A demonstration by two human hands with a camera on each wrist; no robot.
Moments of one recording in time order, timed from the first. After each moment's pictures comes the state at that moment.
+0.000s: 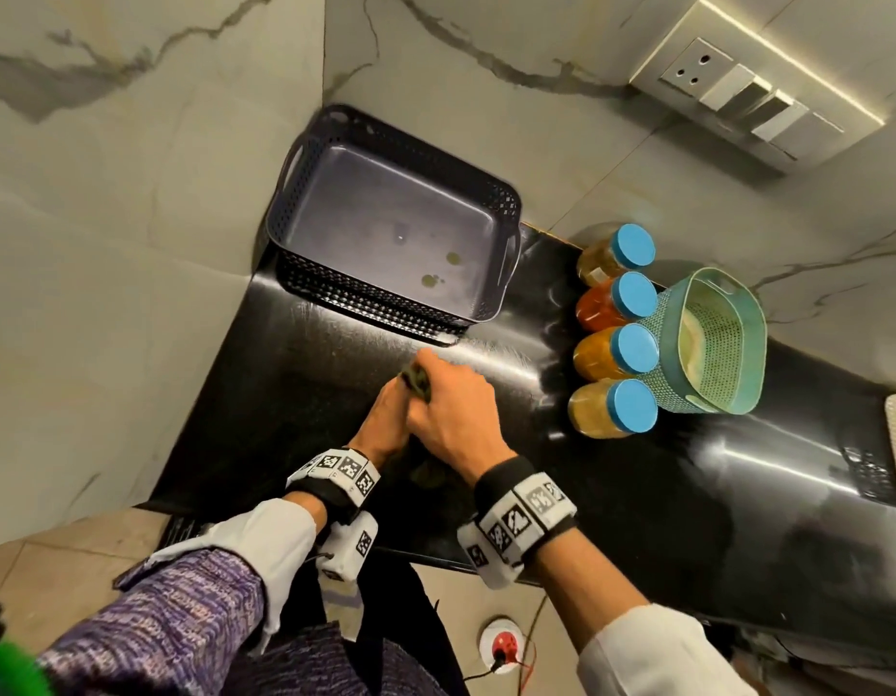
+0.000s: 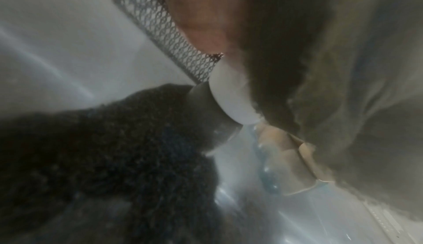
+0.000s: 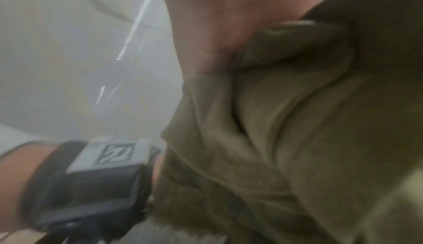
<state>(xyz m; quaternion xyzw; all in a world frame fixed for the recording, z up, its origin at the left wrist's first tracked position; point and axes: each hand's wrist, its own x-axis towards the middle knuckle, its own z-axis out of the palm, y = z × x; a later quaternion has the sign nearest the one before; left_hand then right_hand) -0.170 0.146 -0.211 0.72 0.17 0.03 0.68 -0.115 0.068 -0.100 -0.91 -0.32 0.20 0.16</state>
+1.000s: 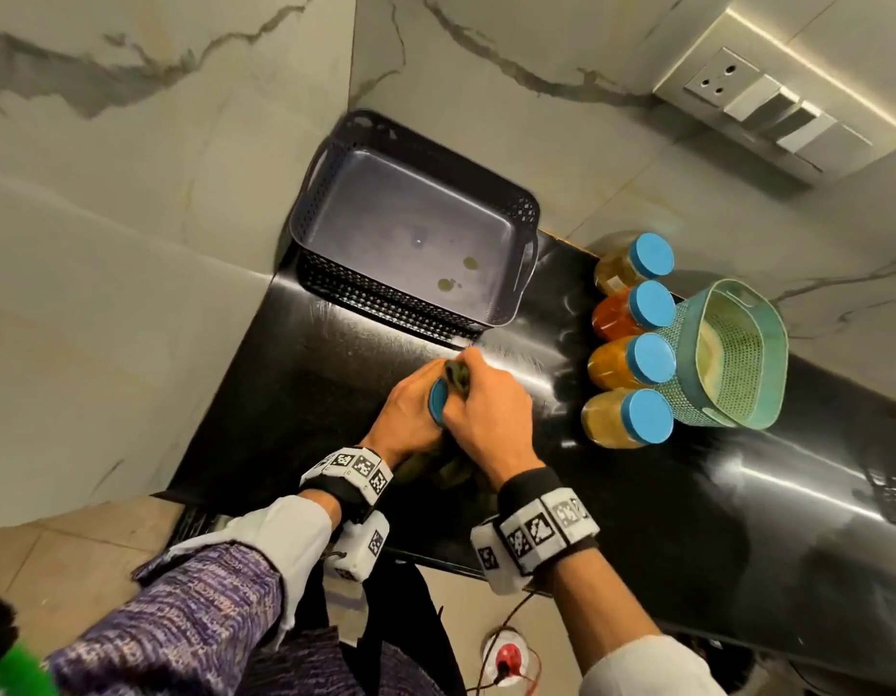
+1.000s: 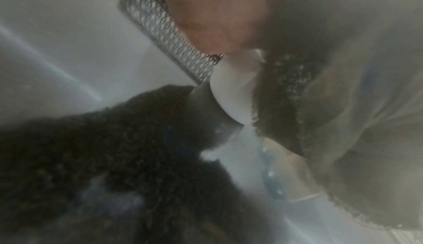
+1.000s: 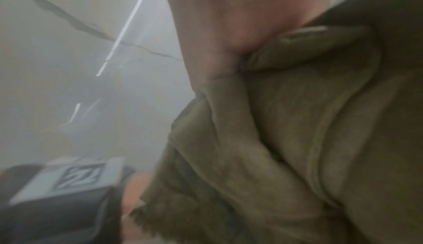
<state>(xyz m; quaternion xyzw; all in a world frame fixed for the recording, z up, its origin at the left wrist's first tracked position) -0.166 0.145 -0.209 0.72 0.08 0.14 0.67 -0.107 0.051 -0.098 -0.94 -0.26 0.17 0.15</state>
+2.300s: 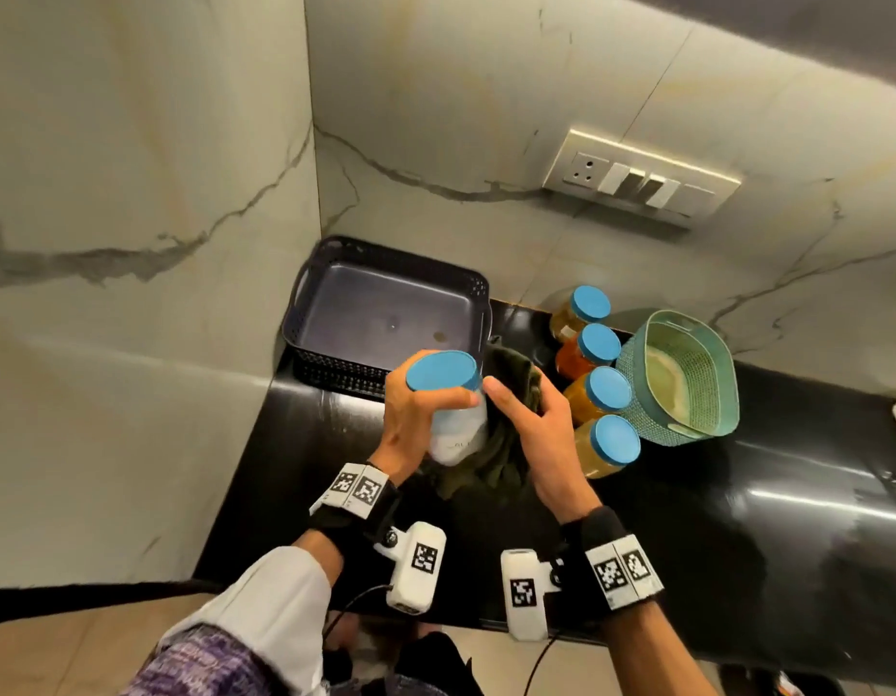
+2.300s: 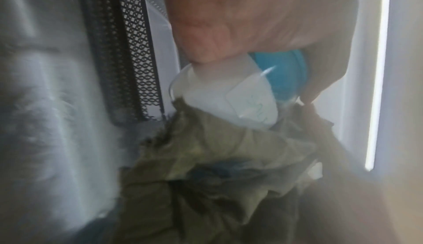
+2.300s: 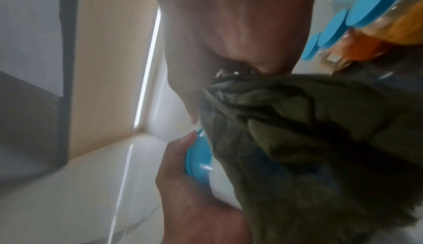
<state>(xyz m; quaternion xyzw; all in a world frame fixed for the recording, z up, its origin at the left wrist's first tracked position) -0.138 0.154 -0.061 0.55 0.17 0.19 0.80 -0.099 0.004 -0.010 -0.71 -0.08 0.18 0.68</state>
